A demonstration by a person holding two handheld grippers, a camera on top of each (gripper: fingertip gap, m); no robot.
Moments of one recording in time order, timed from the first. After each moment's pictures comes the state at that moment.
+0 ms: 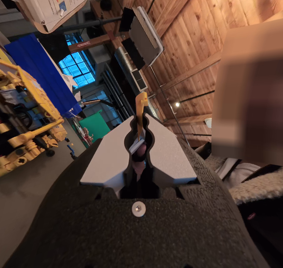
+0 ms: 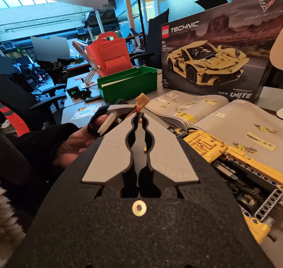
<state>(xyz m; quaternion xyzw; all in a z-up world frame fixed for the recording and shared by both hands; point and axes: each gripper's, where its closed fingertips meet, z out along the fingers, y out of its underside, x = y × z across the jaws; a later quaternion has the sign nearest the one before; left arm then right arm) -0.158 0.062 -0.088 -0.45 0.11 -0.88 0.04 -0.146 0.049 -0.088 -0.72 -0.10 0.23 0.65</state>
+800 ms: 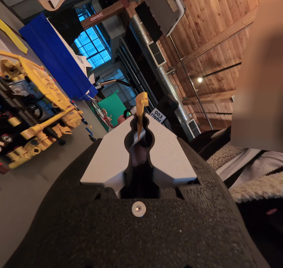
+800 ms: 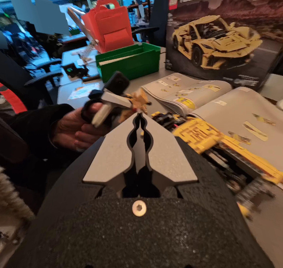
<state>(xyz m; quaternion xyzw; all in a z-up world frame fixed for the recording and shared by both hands) -0.152 0.045 -0.100 -0.50 0.21 -0.84 0.05 -0.141 0.044 -0.106 -0.76 -0.14 0.21 0.60</state>
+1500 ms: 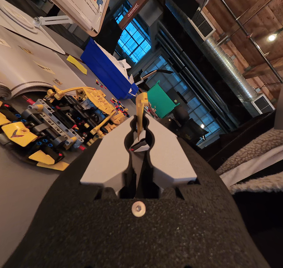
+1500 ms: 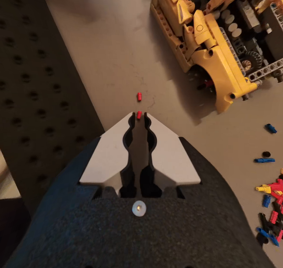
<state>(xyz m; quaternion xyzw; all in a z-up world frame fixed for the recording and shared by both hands) -0.180 0.084 -0.118 -0.58 0.31 -0.73 0.18 -0.081 -0.058 -0.244 -0.92 -0.26 0.06 0.29</state>
